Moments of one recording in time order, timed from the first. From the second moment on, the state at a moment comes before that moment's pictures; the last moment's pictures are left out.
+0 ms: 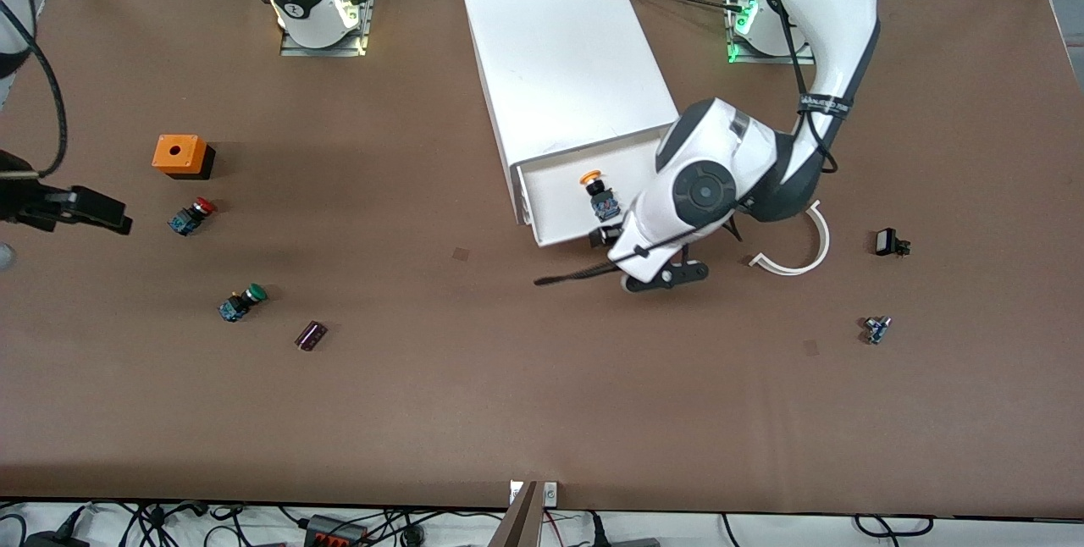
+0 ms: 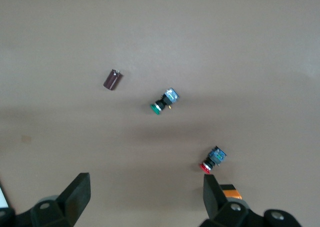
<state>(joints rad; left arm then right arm) -0.36 0.58 -0.22 -1.49 -0.10 1.93 -0.75 0.01 0.30 -0.06 -1.27 0.00 1.56 -0.02</state>
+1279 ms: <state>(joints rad) -0.37 0.55 -0.30 -1.54 -0.18 1.76 -0.81 0.01 0.10 -0.07 -1.54 0.00 1.51 -0.01</state>
